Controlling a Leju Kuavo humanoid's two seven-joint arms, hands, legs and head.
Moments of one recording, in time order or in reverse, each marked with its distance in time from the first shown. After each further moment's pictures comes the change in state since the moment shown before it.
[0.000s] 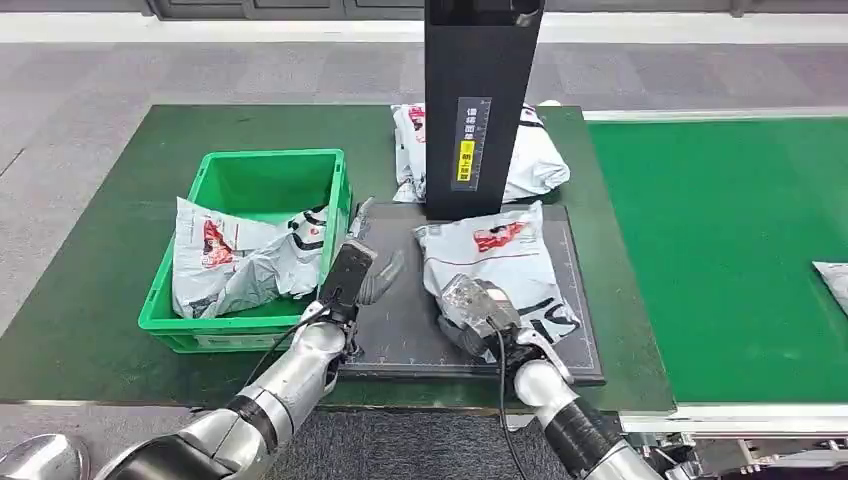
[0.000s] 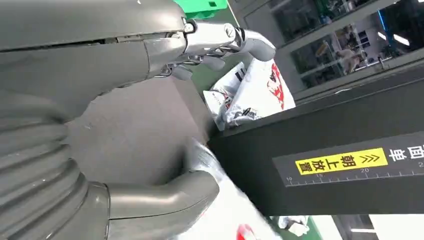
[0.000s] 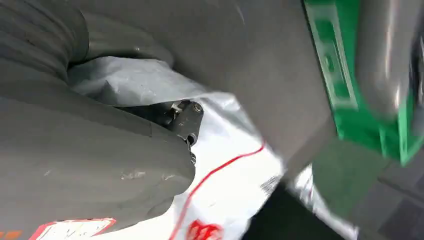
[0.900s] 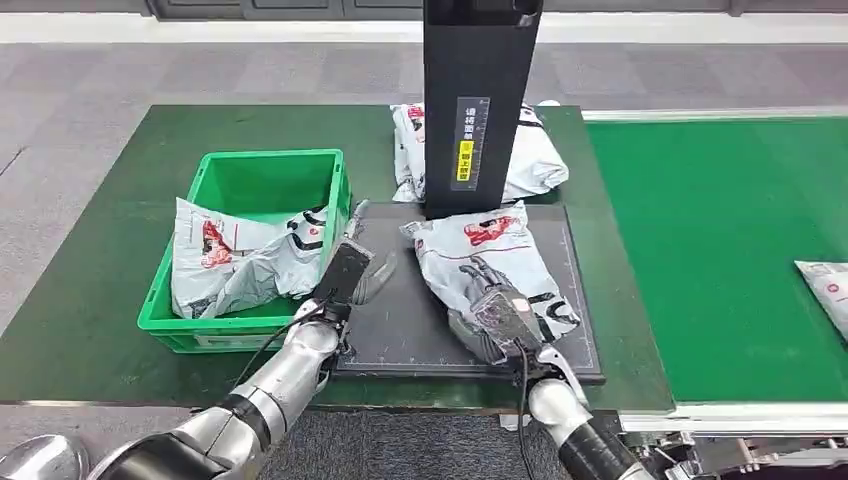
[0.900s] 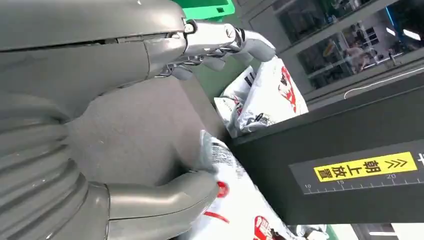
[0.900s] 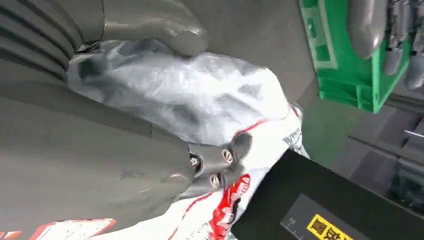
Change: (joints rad) left arm -0.004 0.024 0.000 0.011 -0.035 -0.016 0.026; right arm 0.093 -0.045 -0.045 -0.072 -0.053 -0.130 -0.164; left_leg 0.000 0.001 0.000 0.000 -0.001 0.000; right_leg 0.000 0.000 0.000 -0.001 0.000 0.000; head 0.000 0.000
